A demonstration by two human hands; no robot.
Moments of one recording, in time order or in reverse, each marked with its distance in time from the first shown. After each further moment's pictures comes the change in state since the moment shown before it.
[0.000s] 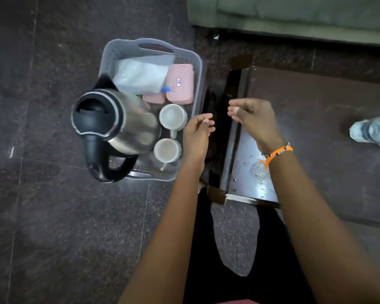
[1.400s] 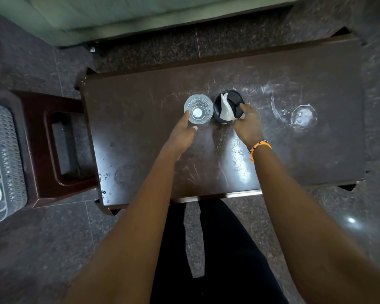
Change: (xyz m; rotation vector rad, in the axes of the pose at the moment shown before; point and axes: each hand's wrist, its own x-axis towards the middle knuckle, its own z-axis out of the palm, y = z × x) left_hand -0.077 -0.133 0.423 0.762 -0.465 -0.107; right_hand 0.018 0.208 -0.463 -0.274 0.270 0.204
